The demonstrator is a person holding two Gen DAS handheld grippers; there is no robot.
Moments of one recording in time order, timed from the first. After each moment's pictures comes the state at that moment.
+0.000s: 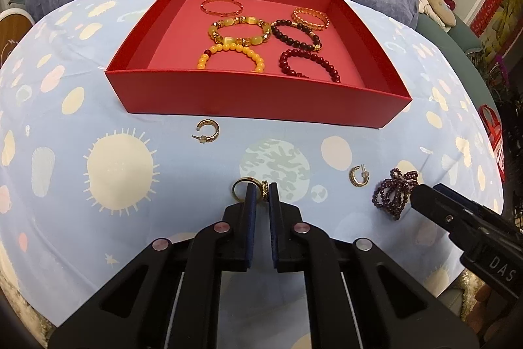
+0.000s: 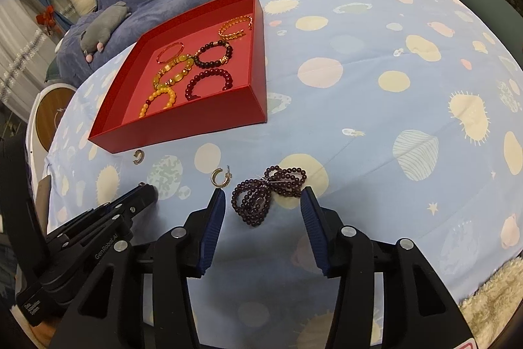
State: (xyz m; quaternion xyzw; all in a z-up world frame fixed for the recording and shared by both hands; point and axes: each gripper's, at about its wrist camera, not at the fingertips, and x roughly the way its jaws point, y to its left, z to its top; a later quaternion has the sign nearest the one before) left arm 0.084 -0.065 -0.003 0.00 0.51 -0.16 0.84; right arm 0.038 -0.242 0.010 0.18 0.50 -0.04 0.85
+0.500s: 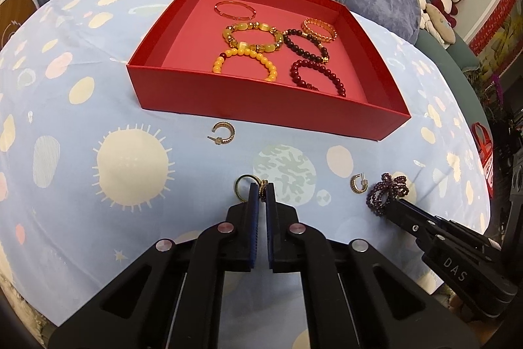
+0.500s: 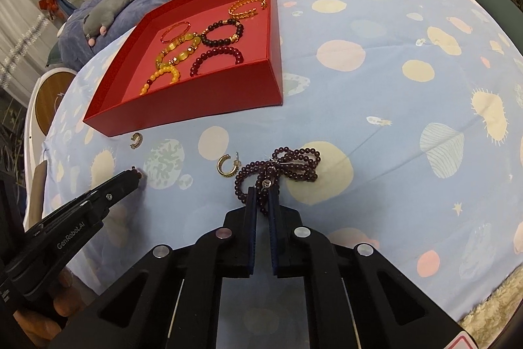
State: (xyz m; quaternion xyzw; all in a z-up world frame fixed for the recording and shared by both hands) left arm 0.086 -0.044 0.003 -0.05 0.52 -0.16 0.84; right arm 0.045 -0.230 -0.003 0.17 0.52 -0.02 0.84
